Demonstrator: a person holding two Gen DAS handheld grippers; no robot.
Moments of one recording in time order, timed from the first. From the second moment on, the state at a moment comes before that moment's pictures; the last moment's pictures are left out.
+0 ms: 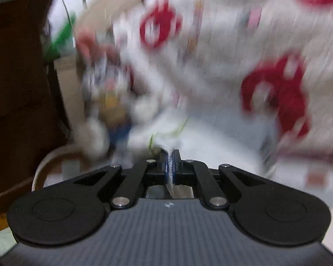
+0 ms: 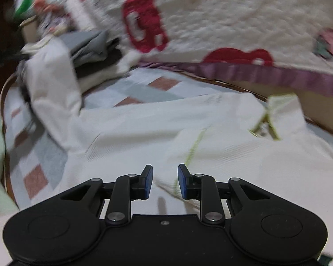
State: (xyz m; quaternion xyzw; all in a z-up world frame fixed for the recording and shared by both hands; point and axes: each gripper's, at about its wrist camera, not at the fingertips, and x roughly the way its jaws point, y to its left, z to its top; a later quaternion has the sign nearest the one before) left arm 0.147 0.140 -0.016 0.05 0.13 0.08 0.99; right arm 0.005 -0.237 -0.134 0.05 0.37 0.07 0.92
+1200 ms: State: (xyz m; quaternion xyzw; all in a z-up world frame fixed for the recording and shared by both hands) left arm 0.165 0.035 -0.098 -0.12 0.40 -0.13 0.90; right arm -0.003 -0.348 -0.160 0.16 0.35 -0.03 0.92
